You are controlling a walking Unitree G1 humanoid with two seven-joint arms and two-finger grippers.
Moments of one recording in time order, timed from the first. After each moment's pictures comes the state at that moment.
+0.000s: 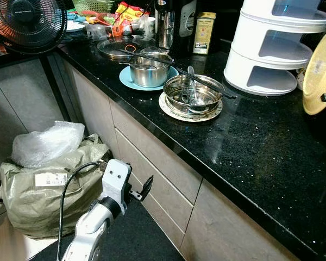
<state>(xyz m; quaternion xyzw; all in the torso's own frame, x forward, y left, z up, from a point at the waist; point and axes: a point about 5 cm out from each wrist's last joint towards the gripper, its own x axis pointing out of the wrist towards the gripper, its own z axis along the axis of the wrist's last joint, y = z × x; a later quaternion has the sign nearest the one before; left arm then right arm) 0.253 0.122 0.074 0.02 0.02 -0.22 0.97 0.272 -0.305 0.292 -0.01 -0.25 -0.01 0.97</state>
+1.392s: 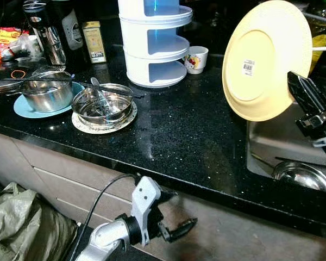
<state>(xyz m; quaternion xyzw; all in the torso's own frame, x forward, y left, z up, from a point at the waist) 0.202 0.064 0.083 -0.07 0.08 -0.54 0.84 0.246 -0.255 0.282 0.11 -0.24 0.25 0.93</state>
